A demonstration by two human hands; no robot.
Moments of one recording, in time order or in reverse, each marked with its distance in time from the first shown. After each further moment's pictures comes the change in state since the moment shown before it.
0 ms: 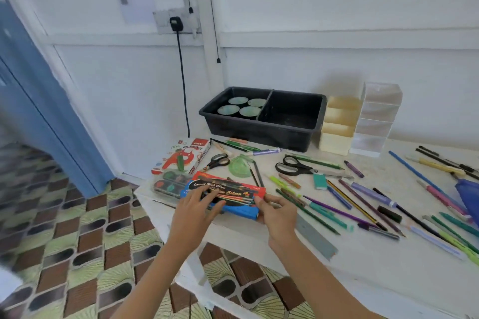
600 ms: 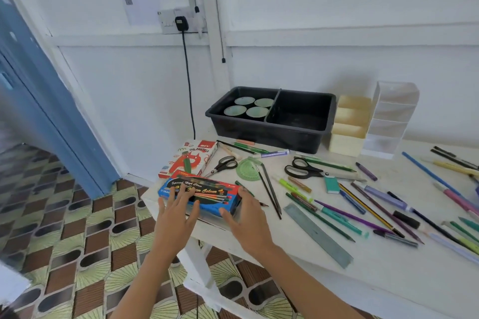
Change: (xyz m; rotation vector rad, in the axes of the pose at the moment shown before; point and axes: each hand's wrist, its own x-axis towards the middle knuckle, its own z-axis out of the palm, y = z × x) left_hand -0.003 -0.051 0.000 -0.094 -0.085 -0.346; right_hand -0.009 0.028 0.049 -0.873 -0.420 -0.588
